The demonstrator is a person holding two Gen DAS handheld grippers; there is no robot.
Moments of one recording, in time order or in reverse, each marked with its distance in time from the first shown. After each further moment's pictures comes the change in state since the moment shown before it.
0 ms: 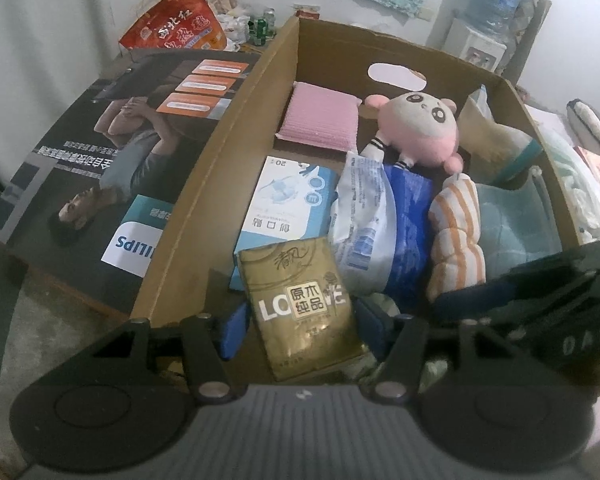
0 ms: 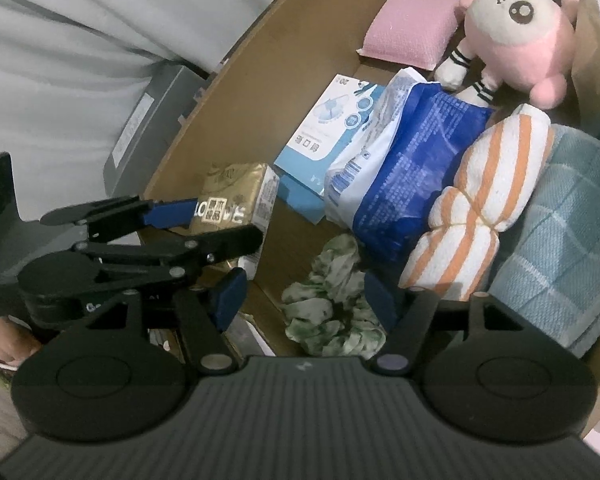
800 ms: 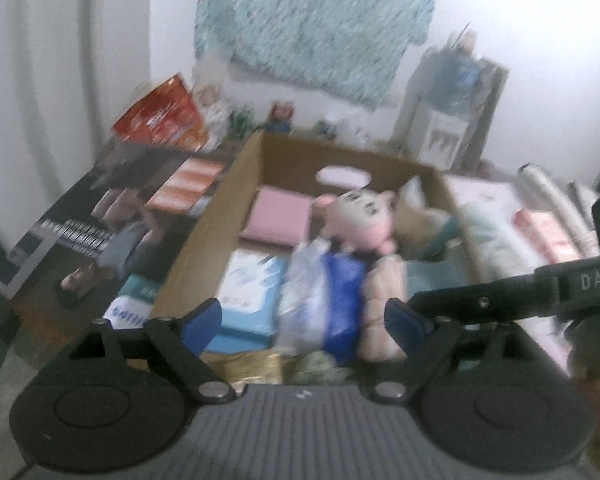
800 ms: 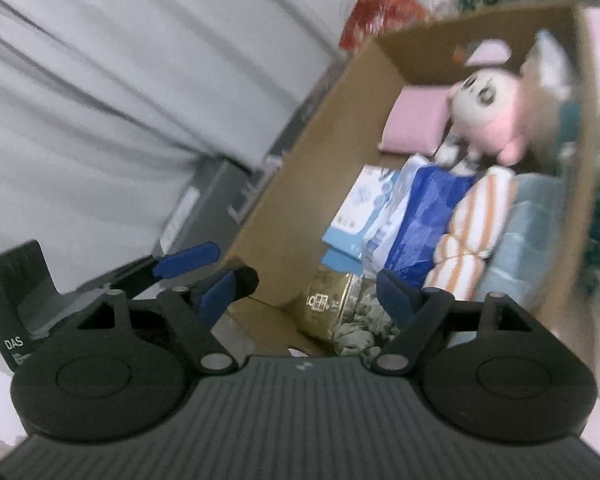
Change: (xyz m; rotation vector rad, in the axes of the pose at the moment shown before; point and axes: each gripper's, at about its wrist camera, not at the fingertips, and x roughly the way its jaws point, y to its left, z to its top) left arm -0.081 -0.036 -0.020 0.025 -0.325 -0.075; right arm -0.101 0.004 -0.046 0.049 -0.350 0.123
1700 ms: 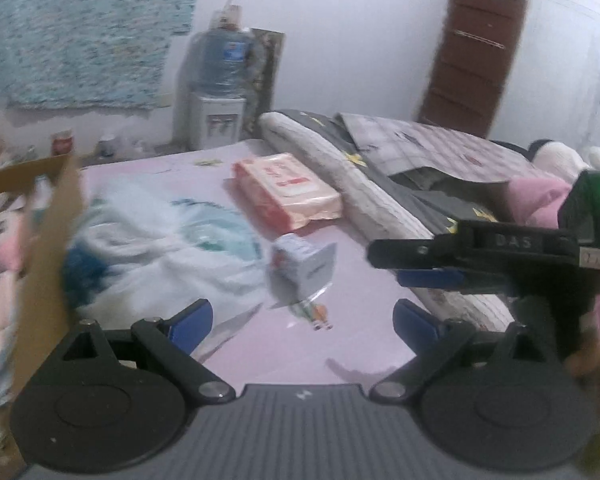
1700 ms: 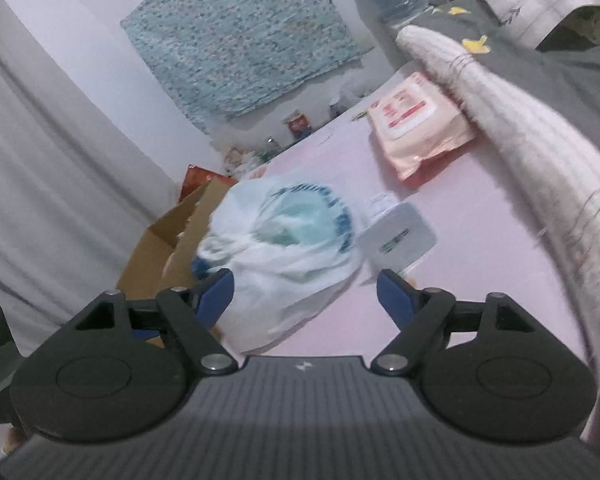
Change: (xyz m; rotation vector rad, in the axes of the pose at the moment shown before) left arm 0.051 -0.294 -0.075 0.330 -0.001 -0.485; right arm -0.274 -0.169 -0.147 0.227 -0.531 -0.421
